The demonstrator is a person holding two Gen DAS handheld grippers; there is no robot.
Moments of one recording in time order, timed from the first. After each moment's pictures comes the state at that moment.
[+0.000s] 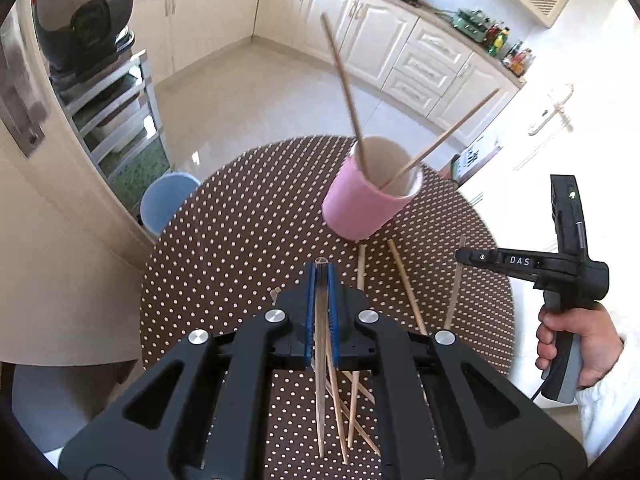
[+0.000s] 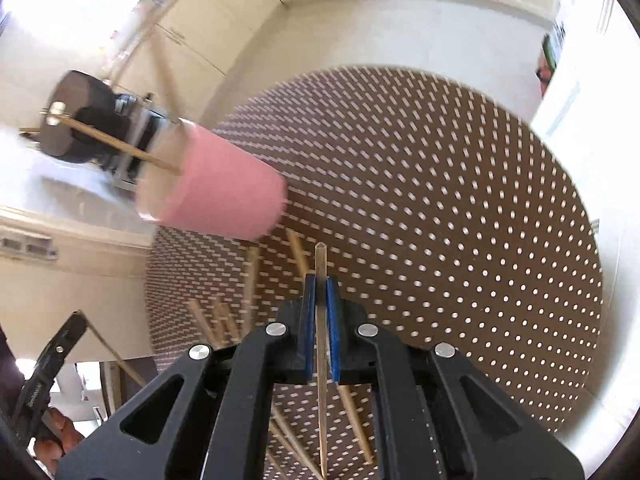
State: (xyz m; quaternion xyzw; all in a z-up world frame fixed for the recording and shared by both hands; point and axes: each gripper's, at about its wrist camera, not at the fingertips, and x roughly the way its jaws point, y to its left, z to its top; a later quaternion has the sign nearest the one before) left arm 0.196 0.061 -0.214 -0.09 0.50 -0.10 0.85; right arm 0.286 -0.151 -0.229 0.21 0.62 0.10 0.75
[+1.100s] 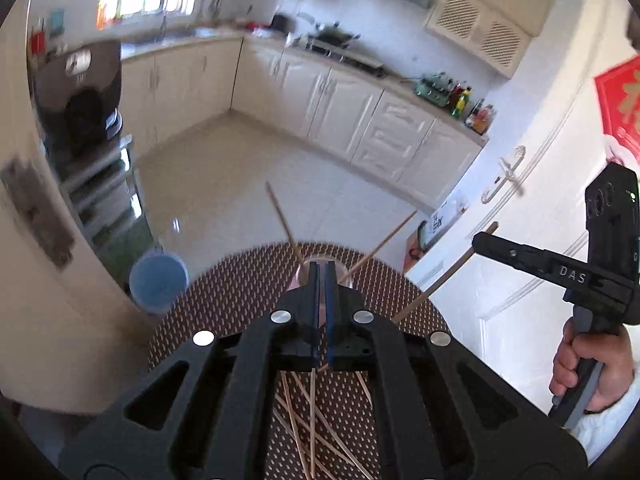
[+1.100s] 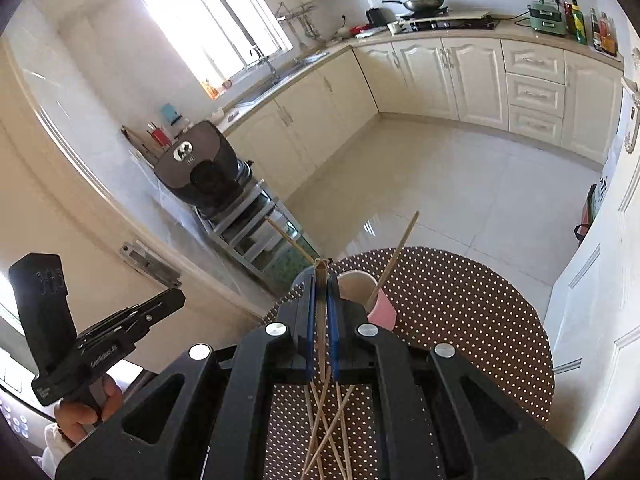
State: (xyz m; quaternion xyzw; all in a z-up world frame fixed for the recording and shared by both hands) left arm 0.204 0.058 -0.114 -0.12 0.41 -0.13 0.90; right arm 0.276 -0.156 -0.053 0.16 0.44 0.21 0.86
